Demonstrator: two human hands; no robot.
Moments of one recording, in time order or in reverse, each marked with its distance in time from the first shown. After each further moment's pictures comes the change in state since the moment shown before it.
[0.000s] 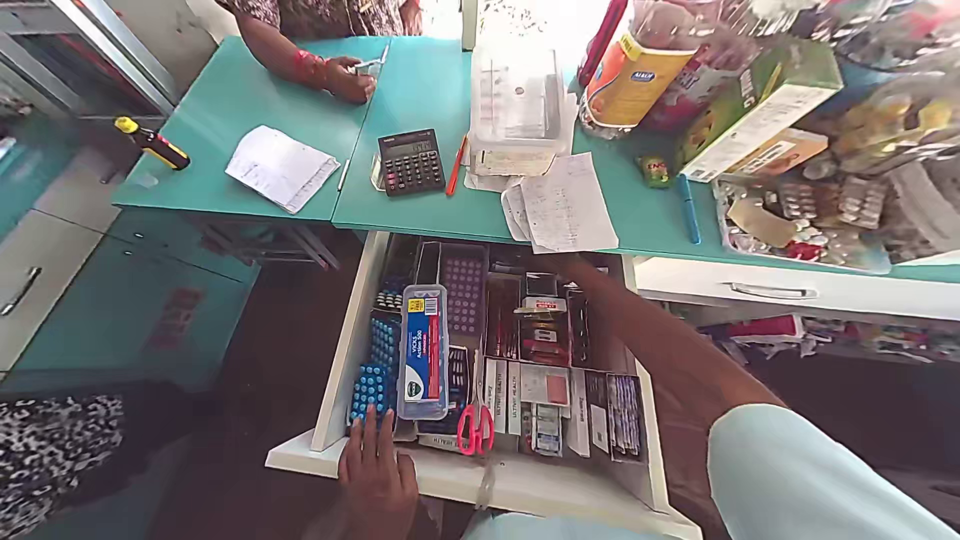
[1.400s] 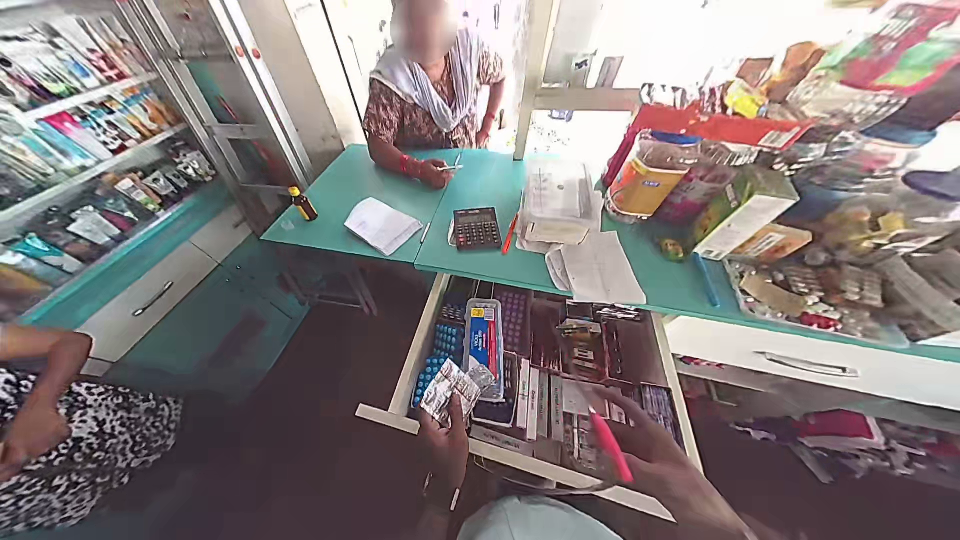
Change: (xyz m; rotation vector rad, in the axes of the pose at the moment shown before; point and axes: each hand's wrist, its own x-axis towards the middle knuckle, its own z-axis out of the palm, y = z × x) left_hand 0.071 0.041 0.006 -1.146 0.584 -0.243; right_hand -0.191 0.089 0.179 1.200 0.053 -0.595
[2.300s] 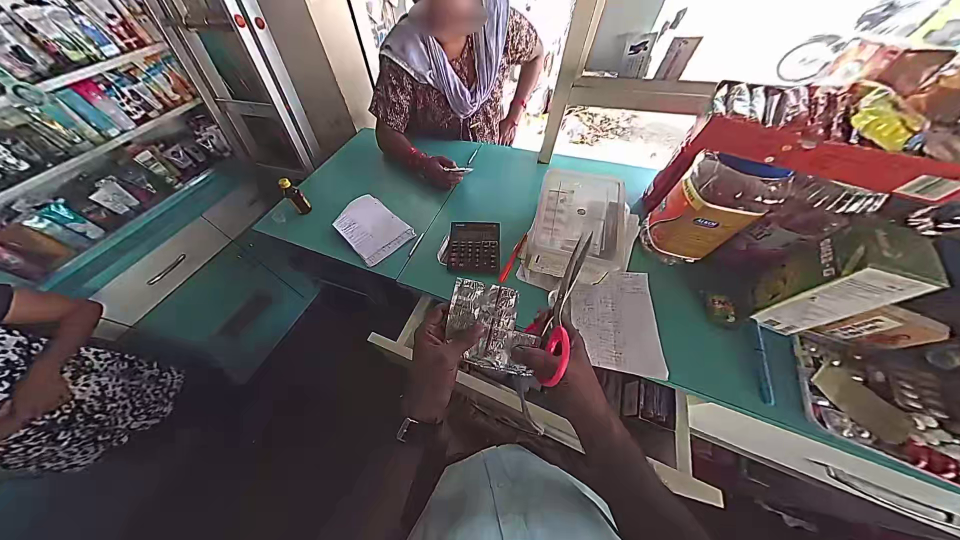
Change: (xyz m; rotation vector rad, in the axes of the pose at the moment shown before) left_hand 0.157 0.106 0.155 -0.542 -0.412 -0.325; right_hand 0.238 -0.080 0.010 0.299 0.029 -0.230
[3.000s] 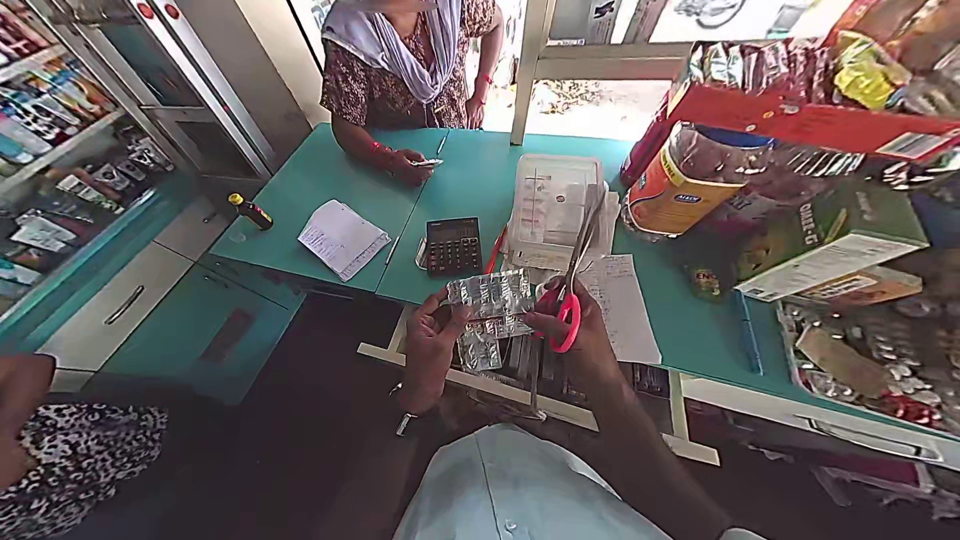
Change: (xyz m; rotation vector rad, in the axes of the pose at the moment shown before) left_hand 0.046 0.000 0.010 0.160 -0.112 -0.029; right_hand 0.043 -0.020 -0.025 -0.064 0.113 -0.059
